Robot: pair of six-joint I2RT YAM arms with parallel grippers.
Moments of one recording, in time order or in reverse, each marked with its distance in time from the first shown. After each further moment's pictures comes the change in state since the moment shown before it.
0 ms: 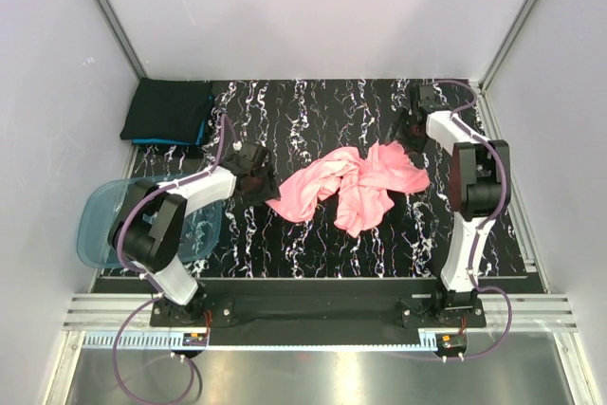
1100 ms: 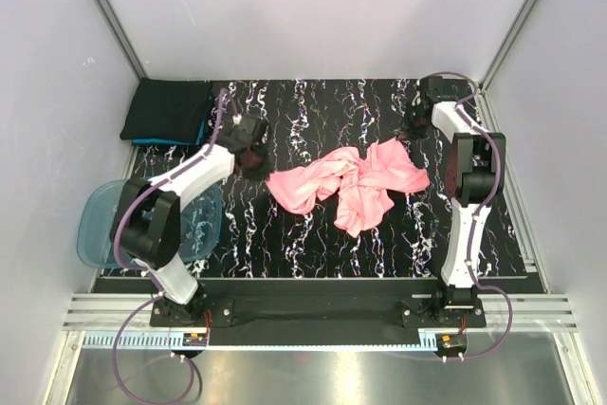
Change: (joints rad) left arm 0.014 0.027 0.221 -0.167 -0.025 0.079; right arm -0.073 0.222 0.246 -0.032 -0.183 -0.167
